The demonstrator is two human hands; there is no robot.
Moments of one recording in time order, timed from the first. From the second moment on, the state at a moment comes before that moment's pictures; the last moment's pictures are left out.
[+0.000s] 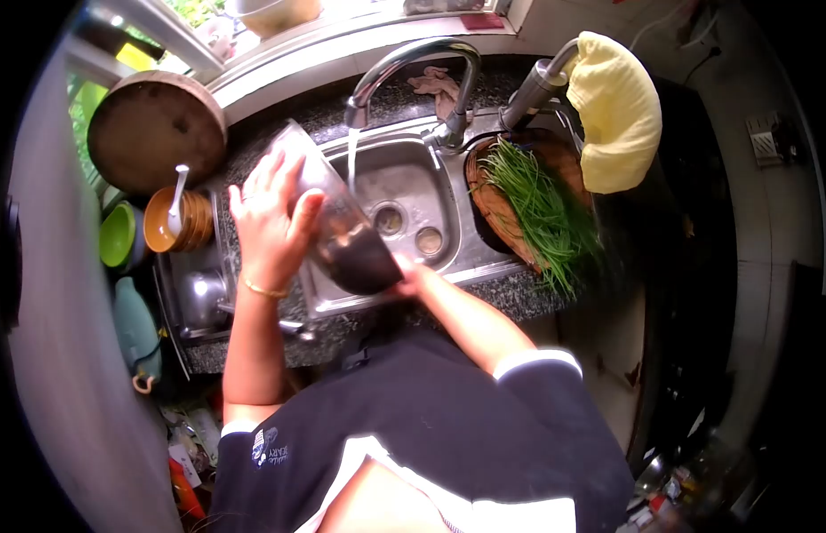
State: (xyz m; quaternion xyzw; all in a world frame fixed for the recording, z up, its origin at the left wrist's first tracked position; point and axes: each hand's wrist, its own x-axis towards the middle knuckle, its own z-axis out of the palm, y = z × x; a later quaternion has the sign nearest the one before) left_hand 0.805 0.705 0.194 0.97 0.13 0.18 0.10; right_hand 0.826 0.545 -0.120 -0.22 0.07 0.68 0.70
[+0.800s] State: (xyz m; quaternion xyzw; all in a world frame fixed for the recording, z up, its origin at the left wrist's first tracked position) left_hand 0.714 0.720 -0.025 0.87 0.41 0.02 0.28; right_hand 0.982 0.399 0.014 -0.99 -0.07 0.00 0.11
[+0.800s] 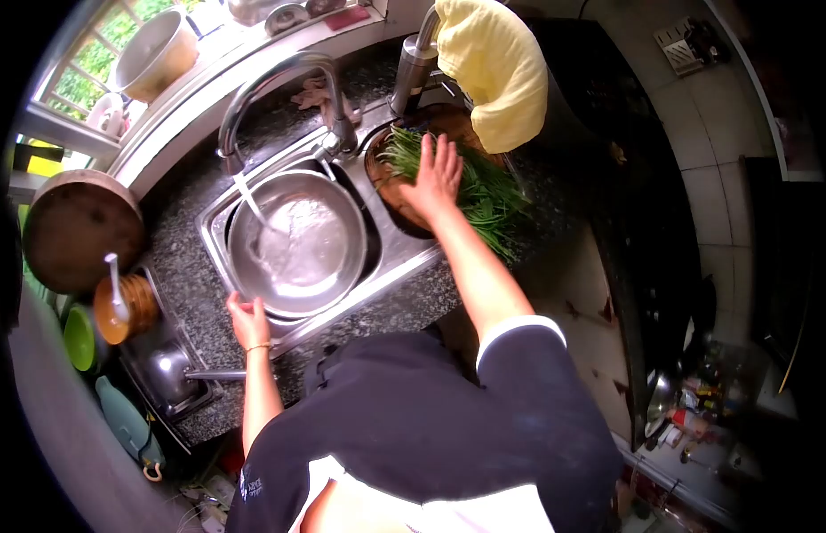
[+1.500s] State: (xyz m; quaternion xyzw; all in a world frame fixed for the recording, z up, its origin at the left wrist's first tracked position) left_hand 0.699 0.672 0.018 0.83 0.34 0.20 0.40; right_hand 1.037 0.342 -0.054 -0.98 -0.09 0.10 0.13
